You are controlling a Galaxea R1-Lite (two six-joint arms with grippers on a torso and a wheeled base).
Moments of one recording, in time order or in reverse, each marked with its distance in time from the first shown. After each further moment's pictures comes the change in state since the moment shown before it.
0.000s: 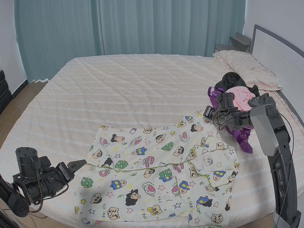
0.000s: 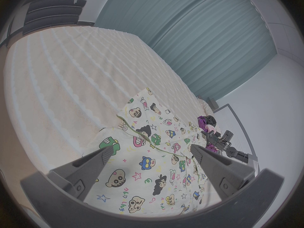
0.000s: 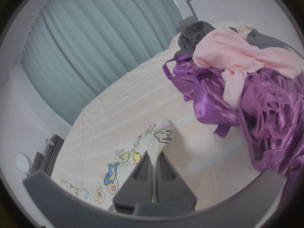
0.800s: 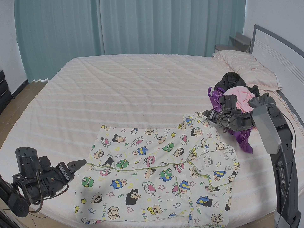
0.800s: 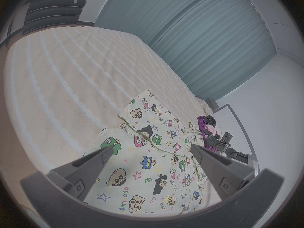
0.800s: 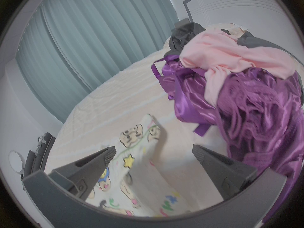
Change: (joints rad) left arm -0.001 -0.003 0.000 0.000 0.000 0.000; right arm -0.023 -0.018 0.069 -0.006 -0.039 -0.031
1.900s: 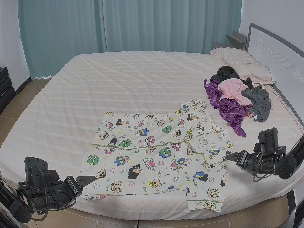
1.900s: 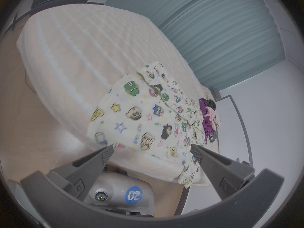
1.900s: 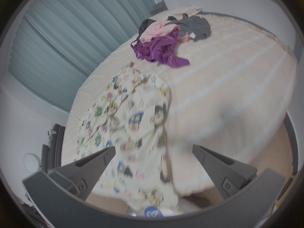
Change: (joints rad) left arm -0.137 -0.001 0.034 0.097 0.003 -0.156; right arm 0.051 -0.811 1.467 -0.418 0.067 0.151
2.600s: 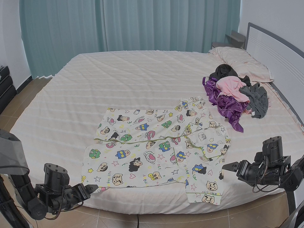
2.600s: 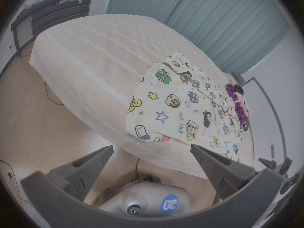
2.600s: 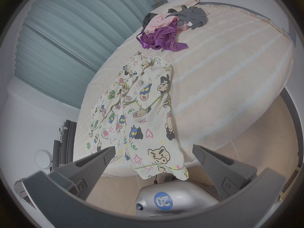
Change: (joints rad) left arm 0.008 0.319 0.000 -0.126 0.175 0.176; right arm 0.115 -0.128 0.162 -0.050 0.038 0.116
